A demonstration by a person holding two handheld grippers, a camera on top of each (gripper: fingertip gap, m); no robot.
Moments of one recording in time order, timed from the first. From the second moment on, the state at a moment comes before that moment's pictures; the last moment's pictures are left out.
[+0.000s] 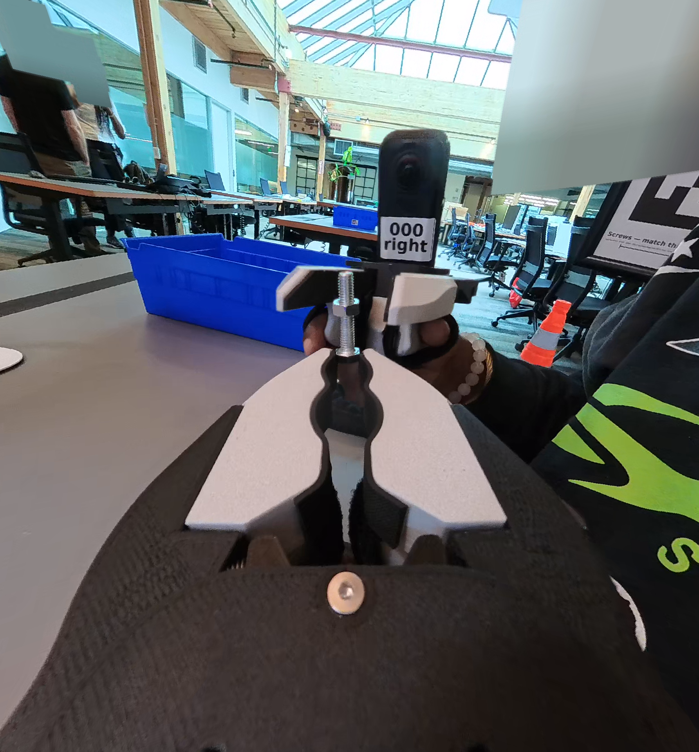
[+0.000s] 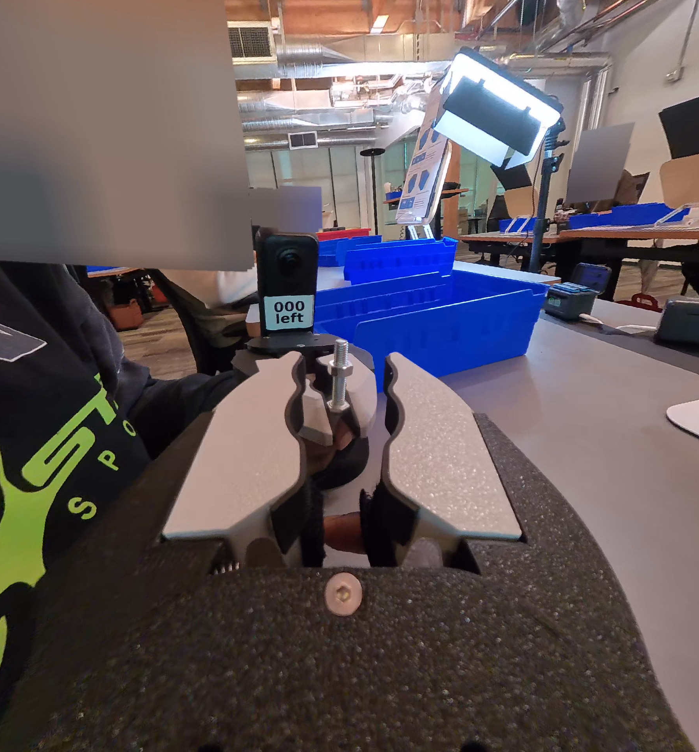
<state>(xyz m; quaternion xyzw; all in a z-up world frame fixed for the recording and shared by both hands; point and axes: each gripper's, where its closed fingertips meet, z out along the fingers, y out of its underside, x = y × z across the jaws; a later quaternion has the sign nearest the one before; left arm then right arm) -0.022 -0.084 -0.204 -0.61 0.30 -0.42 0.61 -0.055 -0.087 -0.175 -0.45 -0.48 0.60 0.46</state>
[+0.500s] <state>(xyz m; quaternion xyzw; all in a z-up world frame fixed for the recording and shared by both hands) -0.021 -0.086 -0.204 -0.60 0.31 -0.42 0.60 -0.029 -0.065 -0.174 -0.46 -0.46 0.57 0.50</state>
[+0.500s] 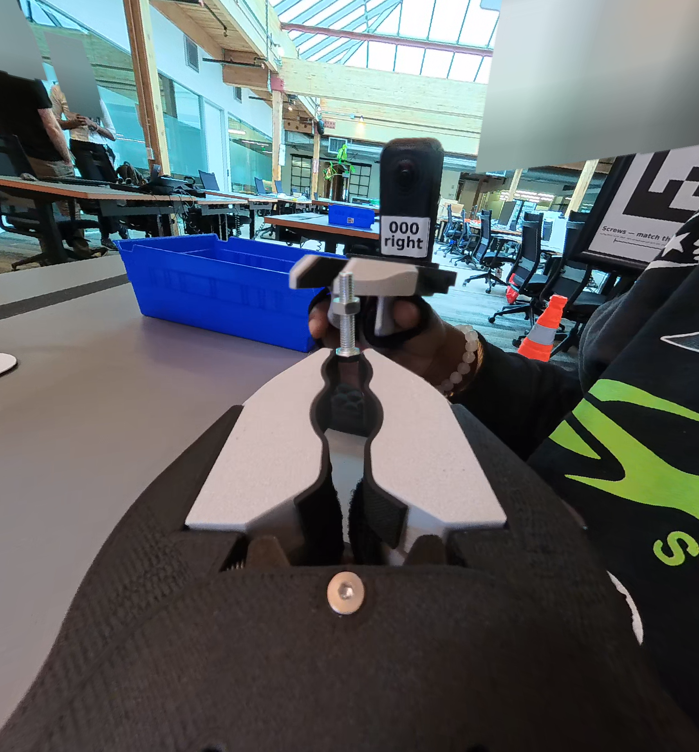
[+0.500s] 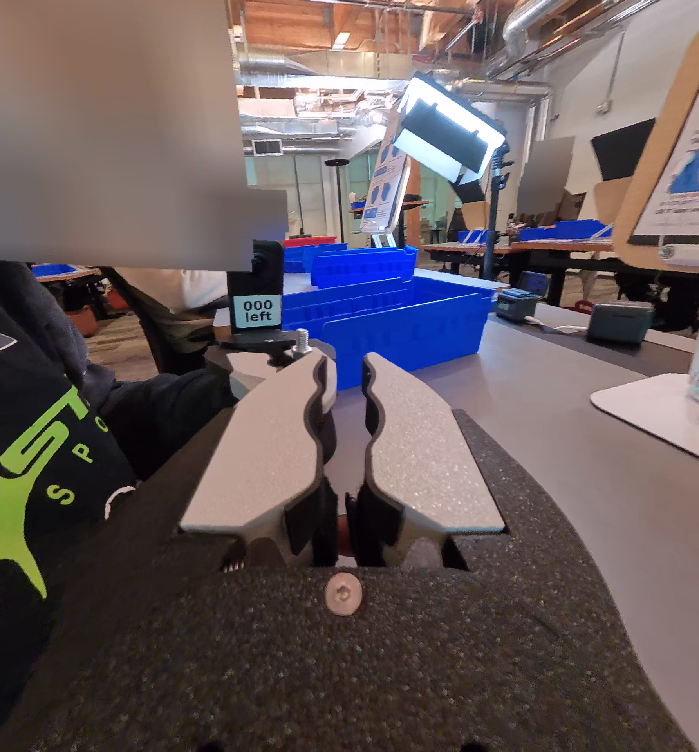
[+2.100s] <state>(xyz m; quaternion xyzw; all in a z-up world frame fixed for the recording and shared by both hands) -0.018 -0.088 -0.207 -0.60 0.33 -0.41 0.60 -0.061 -0.089 -0.178 -0.44 -0.50 0.59 0.46</state>
